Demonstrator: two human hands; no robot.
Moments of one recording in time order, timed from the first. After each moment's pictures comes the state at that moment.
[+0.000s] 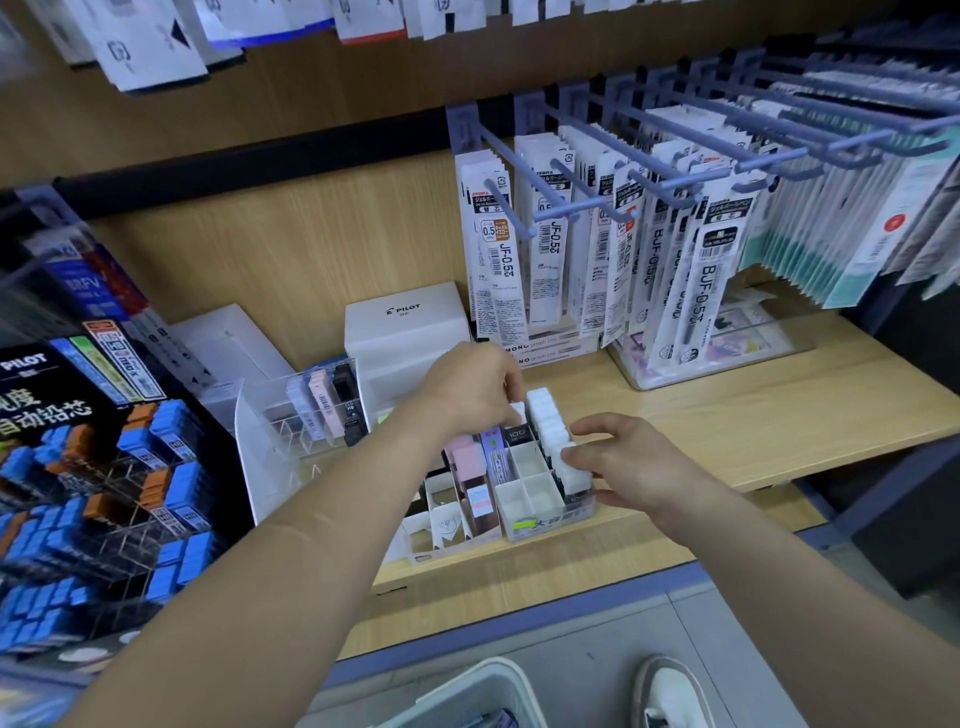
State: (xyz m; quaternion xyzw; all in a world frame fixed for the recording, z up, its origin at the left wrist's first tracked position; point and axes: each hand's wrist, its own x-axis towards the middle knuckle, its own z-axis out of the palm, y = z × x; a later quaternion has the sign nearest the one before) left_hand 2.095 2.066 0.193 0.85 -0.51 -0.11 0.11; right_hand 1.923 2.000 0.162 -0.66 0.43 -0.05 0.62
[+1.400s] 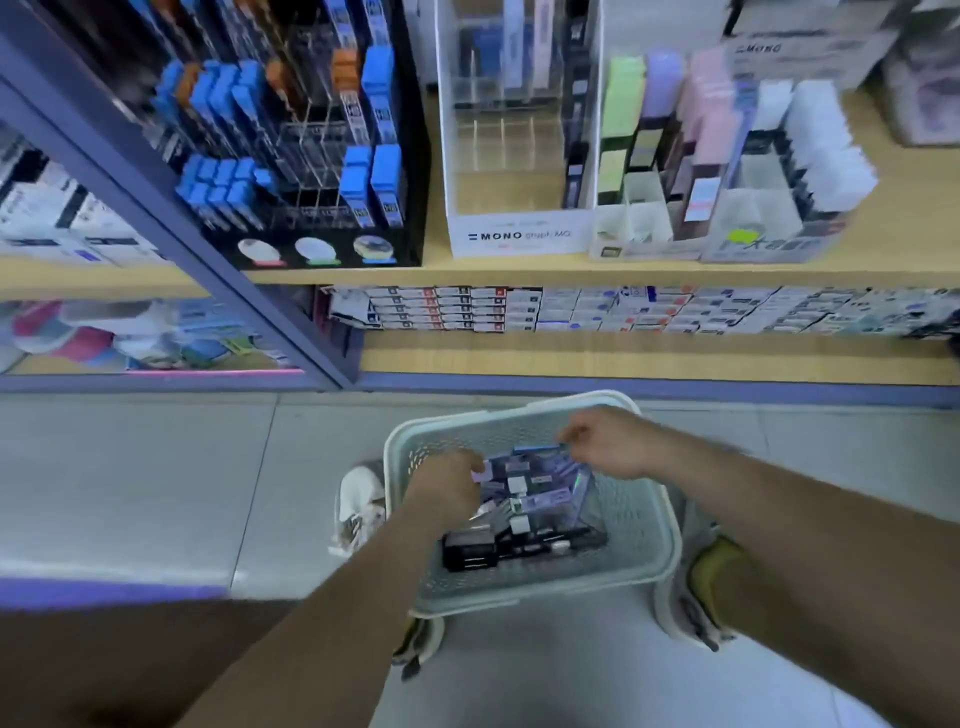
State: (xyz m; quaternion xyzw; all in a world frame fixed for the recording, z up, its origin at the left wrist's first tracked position) left_hand 1.996 2.379 -0.074 0.90 -0.23 -0.37 0.07; right_hand 1.926 2.180 -0.019 -0.85 0.20 0.34 0.35
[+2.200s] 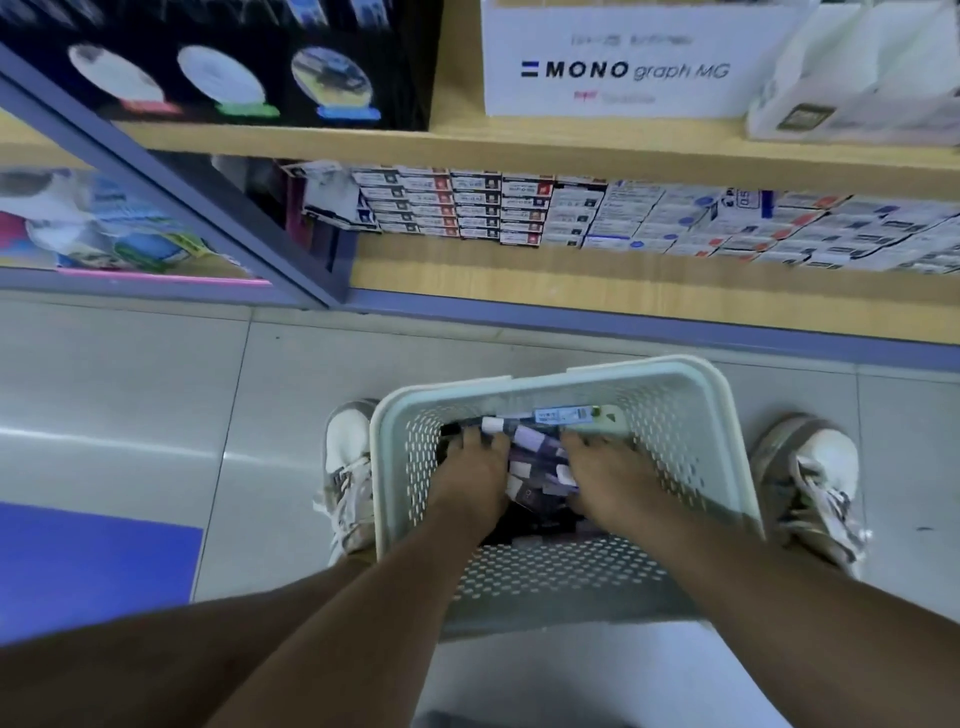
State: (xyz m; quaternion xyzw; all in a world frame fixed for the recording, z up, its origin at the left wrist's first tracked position) left_hand 1.967 2.383 -0.185 0.89 -0.25 -0.38 -0.03; right_hand 1.901 2.223 -0.179 -0.92 0.10 0.35 0.11
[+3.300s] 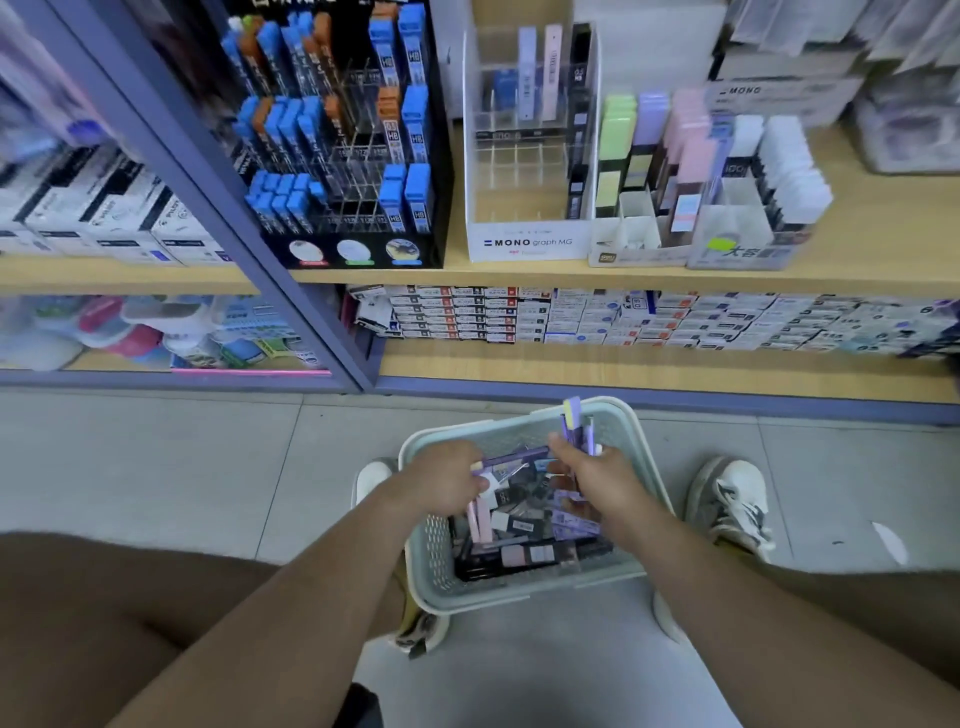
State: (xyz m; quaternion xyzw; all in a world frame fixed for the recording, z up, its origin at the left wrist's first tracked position) left_hand 1.986 2.395 -0.015 0.87 -0.27 -0.40 0.07; right_hand 1.876 2.236 -0.037 -0.57 0.47 0.11 0.66
